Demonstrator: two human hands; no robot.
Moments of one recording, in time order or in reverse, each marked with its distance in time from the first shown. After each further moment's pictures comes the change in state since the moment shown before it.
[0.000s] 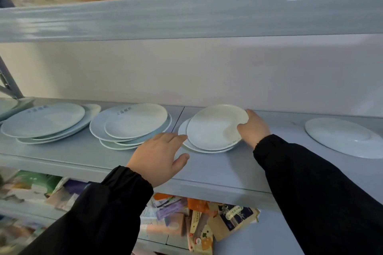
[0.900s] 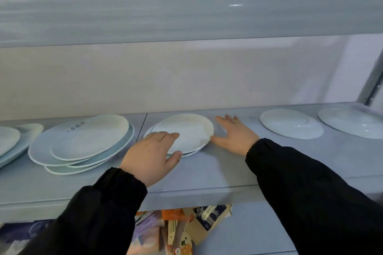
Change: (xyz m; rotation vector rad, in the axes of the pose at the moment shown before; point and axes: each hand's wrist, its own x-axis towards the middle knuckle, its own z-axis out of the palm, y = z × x) left_hand 0.049 0.026 0.014 -0.046 0.024 0.146; right_hand -0.030 0.025 -0.043 -0.521 -0.169 -0.042
